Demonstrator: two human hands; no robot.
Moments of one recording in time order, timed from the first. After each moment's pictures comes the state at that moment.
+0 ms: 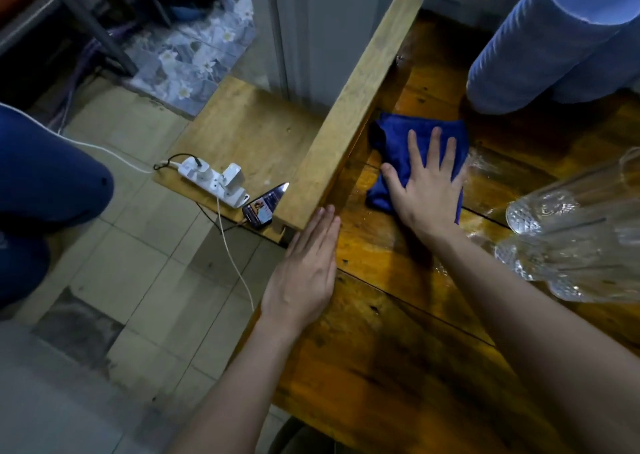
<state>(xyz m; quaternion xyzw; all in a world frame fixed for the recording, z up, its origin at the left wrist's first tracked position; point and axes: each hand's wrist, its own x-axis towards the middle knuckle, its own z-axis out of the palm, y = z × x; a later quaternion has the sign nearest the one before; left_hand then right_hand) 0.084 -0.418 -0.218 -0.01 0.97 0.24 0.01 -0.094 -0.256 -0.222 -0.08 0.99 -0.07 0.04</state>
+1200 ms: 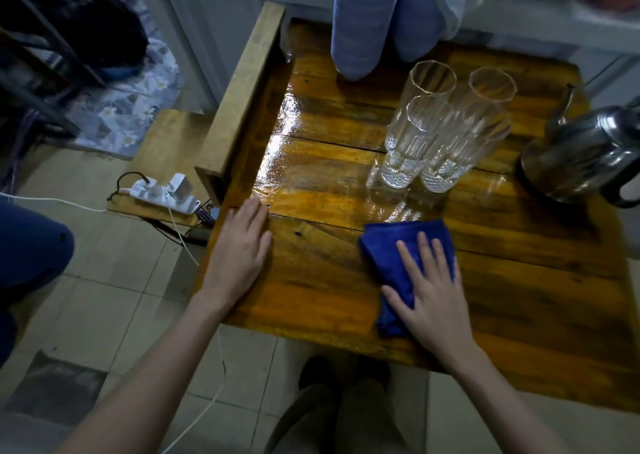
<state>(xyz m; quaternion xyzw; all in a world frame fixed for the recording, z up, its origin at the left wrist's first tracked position) 0.145 -0.404 -0.202 0.06 0.99 0.15 -0.01 0.198 -0.071 -0.203 -0.06 0.99 -0.08 0.07</state>
